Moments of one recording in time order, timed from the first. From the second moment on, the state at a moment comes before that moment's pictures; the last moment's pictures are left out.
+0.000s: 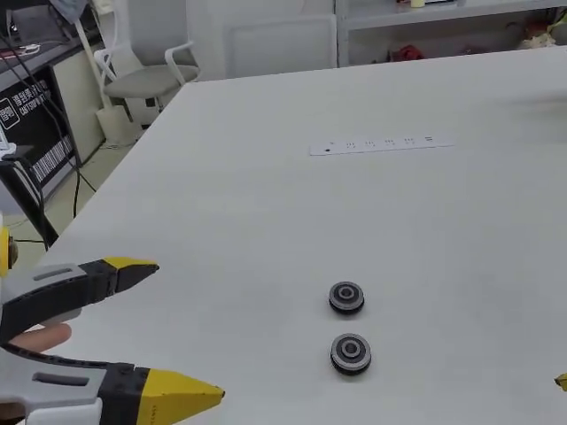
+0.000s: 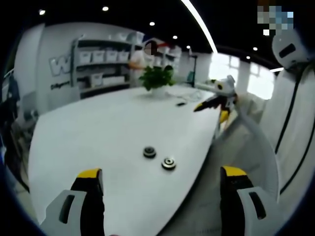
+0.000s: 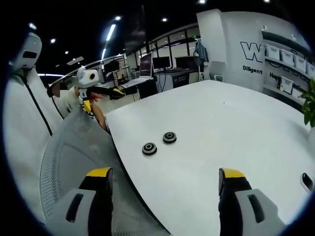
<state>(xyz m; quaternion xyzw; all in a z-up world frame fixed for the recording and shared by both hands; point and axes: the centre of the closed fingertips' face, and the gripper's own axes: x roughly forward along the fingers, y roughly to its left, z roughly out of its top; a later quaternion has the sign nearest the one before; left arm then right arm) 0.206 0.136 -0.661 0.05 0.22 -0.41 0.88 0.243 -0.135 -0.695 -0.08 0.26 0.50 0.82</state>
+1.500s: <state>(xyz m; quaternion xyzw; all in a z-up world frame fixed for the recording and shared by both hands) 0.258 0.090 -0.593 0.08 0.11 -0.48 0.87 0.283 -0.077 -0.626 -0.11 0.17 0.55 0.81</state>
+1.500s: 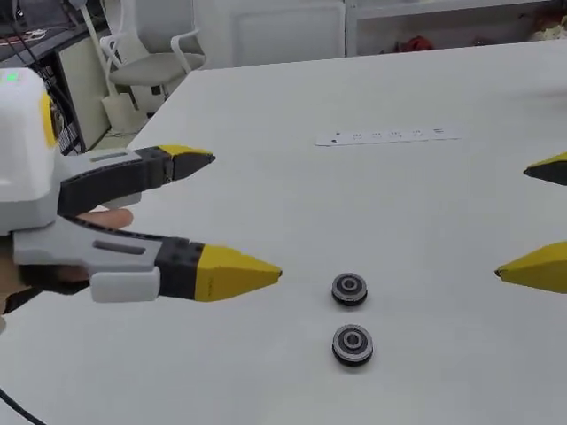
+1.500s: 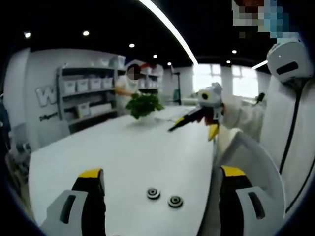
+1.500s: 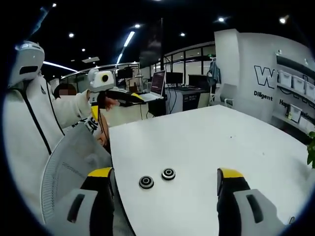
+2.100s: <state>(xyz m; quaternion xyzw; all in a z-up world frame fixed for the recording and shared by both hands) 0.290 0.052 -0.618 0.10 0.09 -0.52 0.85 0.294 -0.026 -0.625 -0.10 0.14 0.60 0.78</state>
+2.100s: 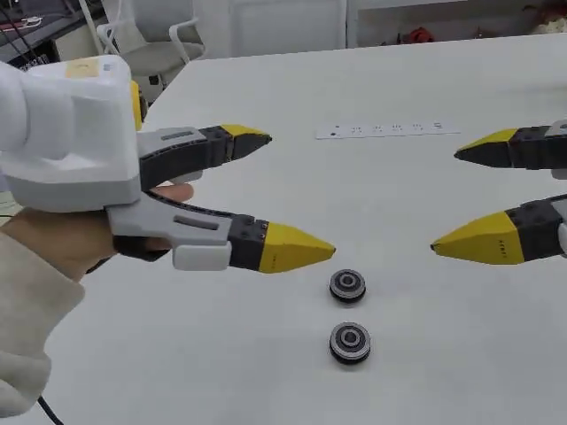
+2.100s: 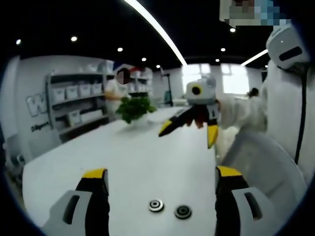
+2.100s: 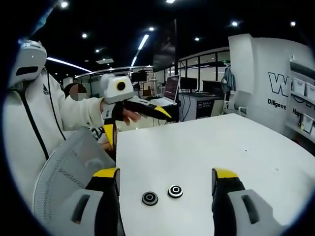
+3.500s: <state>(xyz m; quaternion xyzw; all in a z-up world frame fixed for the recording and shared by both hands) 0.272 0.016 -0.731 0.11 0.14 -0.57 0.80 0.260 0.013 -0.755 -0.13 0.19 0.66 0.71</state>
